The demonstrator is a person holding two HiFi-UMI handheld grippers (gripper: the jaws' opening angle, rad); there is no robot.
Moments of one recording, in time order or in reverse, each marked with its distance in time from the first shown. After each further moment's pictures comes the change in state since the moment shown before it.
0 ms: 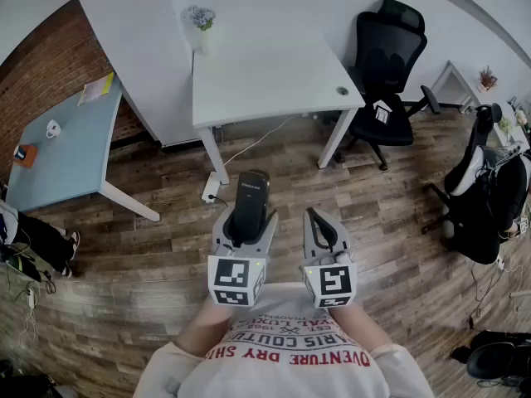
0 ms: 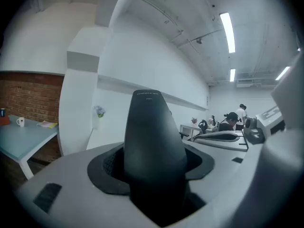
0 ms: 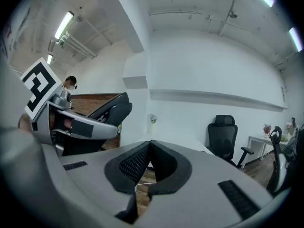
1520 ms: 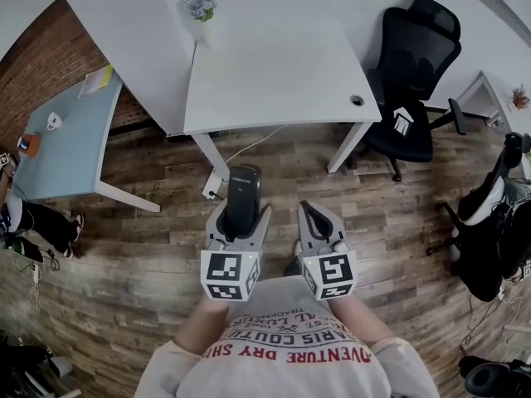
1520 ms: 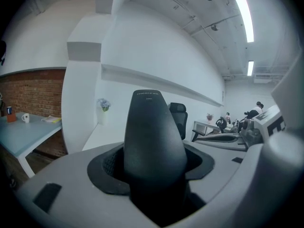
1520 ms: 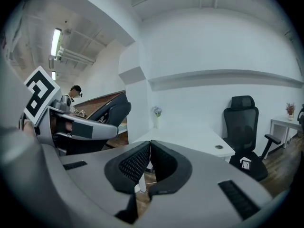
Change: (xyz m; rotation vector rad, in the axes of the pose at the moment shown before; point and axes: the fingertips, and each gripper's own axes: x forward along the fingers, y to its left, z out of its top) left arm 0.154 0.016 0.007 -0.052 0.087 0.150; right arm 0.129 -0.111 -0.032 0.115 0.066 0.203
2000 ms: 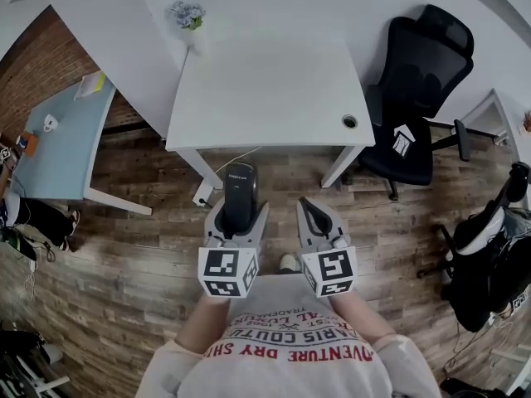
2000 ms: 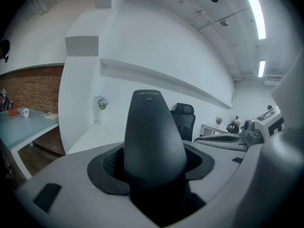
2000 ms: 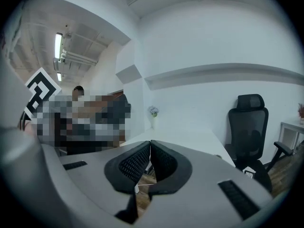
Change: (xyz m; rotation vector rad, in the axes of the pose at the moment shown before) left arm 0.123 -0.032 0.032 -0.056 -0.001 0.078; right arm 0.059 -0.123 0.016 -0.022 0.010 0.087
